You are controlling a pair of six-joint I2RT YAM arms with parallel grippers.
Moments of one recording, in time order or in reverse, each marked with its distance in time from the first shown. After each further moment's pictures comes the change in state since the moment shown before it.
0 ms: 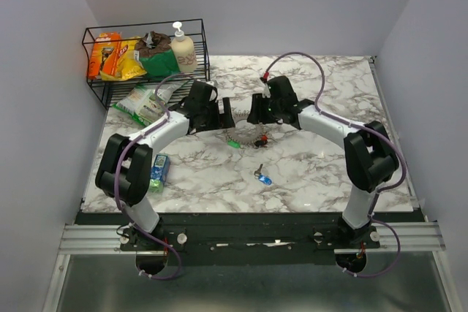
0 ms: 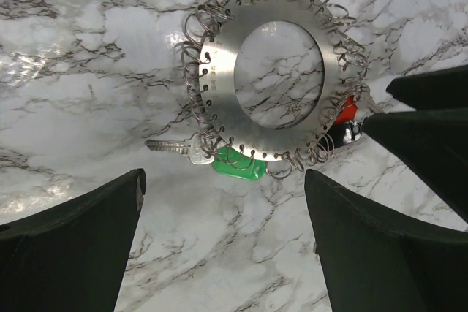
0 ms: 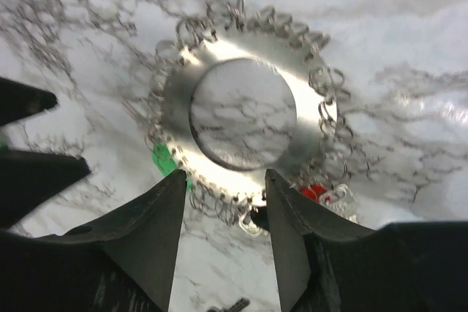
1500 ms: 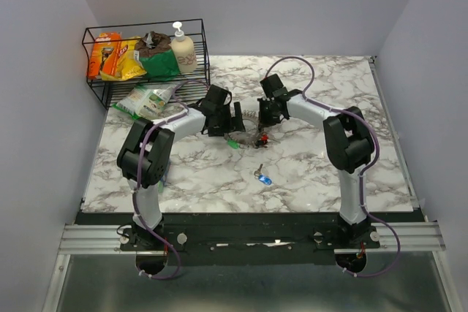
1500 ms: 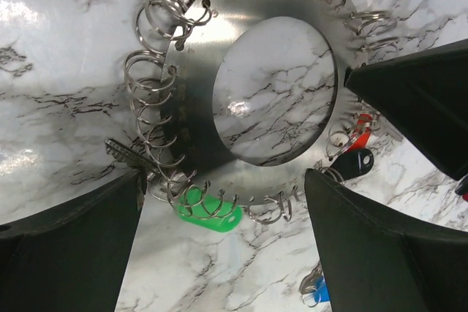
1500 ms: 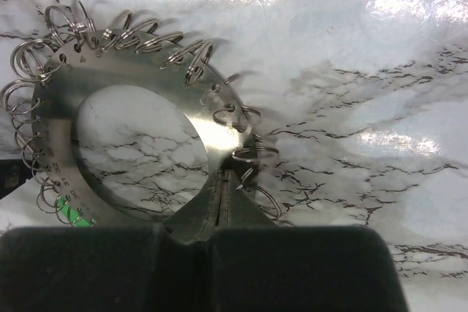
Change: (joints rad) left arm -0.073 0.235 0.100 0.027 -0.001 -0.117; right arm -0.042 0.285 0.290 -0.297 0.098 0.047
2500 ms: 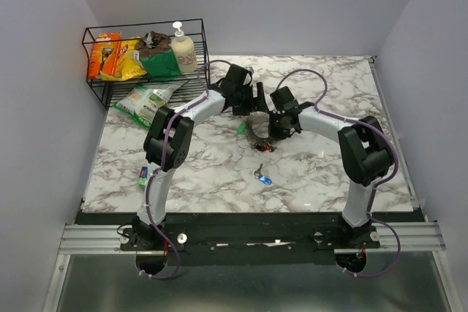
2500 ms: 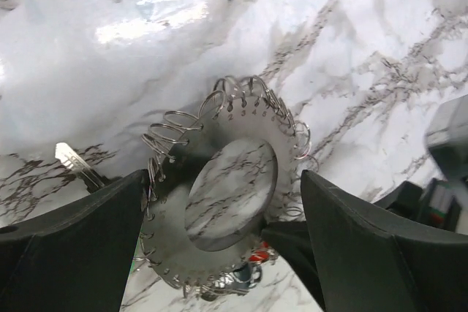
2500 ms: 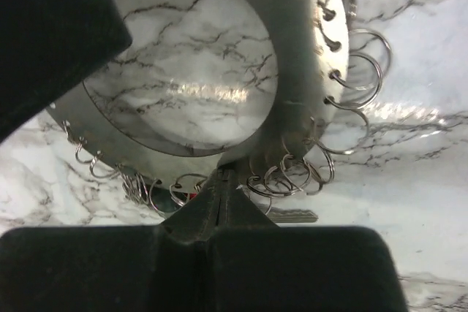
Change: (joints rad) left arm -0.040 0.296 0.479 -0.049 0.138 0.017; right arm -0.004 -0.193 -0.272 0.019 0.011 0.043
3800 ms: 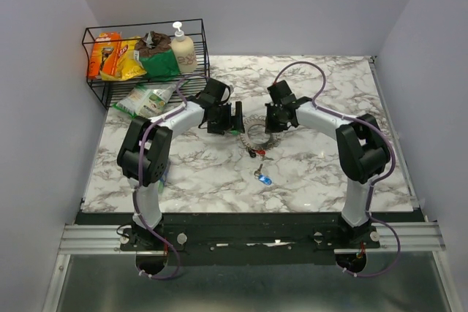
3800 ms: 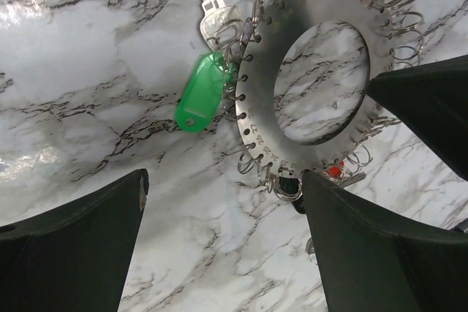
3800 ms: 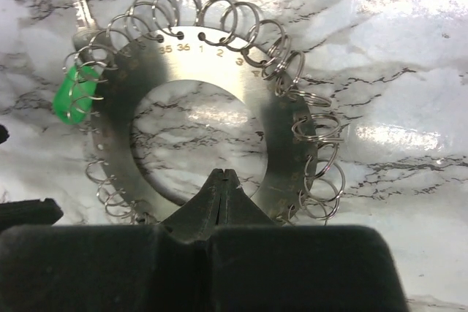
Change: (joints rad) left arm 0.066 -0.273 -0.362 -0.103 -0.014 0.142; right arm 0.000 0.017 0.071 0.031 0.025 0.005
